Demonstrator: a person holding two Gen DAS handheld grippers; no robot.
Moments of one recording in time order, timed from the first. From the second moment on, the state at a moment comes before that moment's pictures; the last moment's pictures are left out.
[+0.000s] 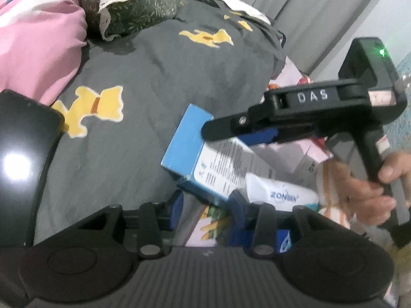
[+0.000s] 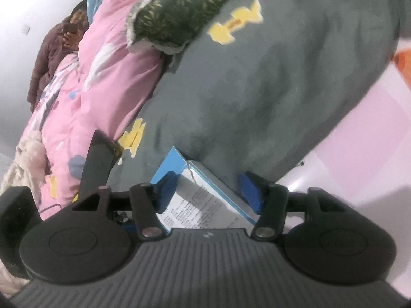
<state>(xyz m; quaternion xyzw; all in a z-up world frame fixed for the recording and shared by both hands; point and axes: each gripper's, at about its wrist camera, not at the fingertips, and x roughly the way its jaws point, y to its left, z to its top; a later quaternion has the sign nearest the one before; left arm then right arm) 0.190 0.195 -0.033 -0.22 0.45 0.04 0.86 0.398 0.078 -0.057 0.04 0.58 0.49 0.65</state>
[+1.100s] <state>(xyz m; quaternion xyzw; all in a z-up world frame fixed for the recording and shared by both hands) 0.144 0.151 0.119 -0.15 0.29 0.04 0.95 0.312 0.012 0.108 0.11 0.43 0.47 0.76</state>
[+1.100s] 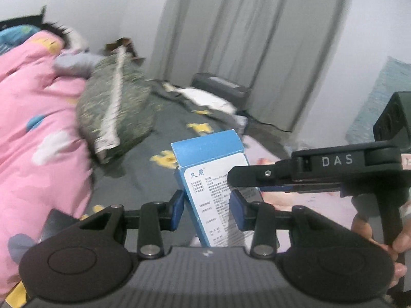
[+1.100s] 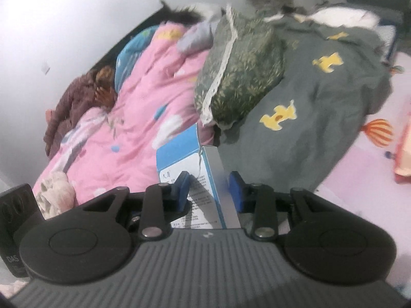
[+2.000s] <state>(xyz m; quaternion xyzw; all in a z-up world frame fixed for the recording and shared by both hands) 0.245 -0.273 0.043 -0.04 0.45 -0.31 0.83 0.196 -0.478 0.040 0.32 0.43 0.11 0.84</state>
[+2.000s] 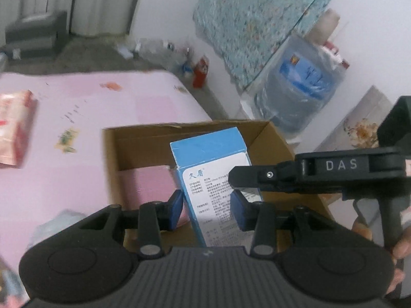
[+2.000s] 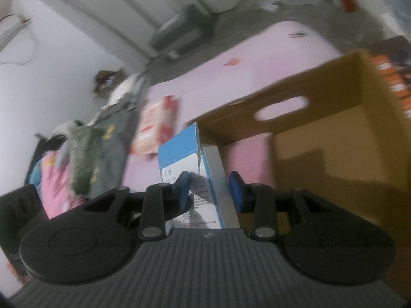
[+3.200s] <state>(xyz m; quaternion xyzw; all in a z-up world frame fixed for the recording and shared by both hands) 0.177 -0.033 0.089 -0.02 0.40 -0.11 0.91 0.218 -0.457 -0.077 0.23 0.54 0.01 0.81</state>
